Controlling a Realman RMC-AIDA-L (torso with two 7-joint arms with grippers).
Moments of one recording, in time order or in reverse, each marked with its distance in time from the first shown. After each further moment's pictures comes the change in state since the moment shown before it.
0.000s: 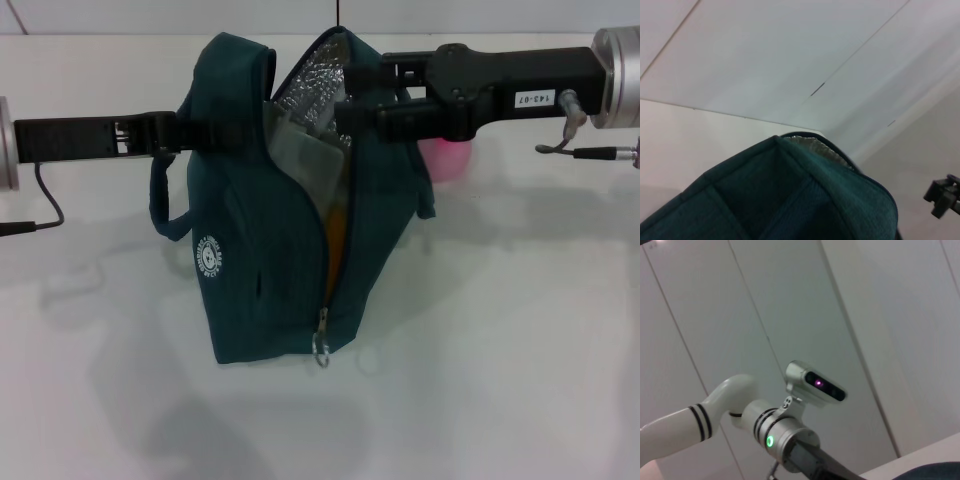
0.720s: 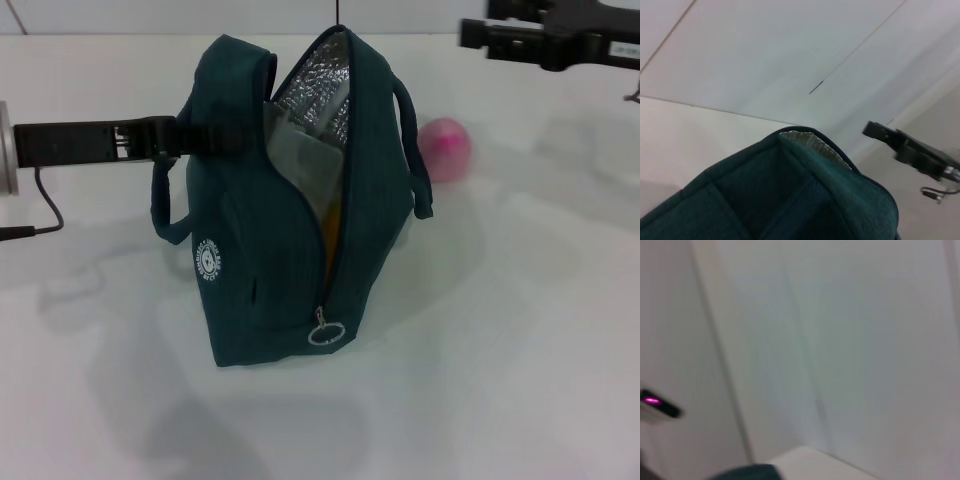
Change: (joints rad) left arm 0.006 -0.001 0.000 0.000 0.000 0.007 0.000; right arm -0.116 -0.062 0.090 -0.015 0.001 0.283 -0.085
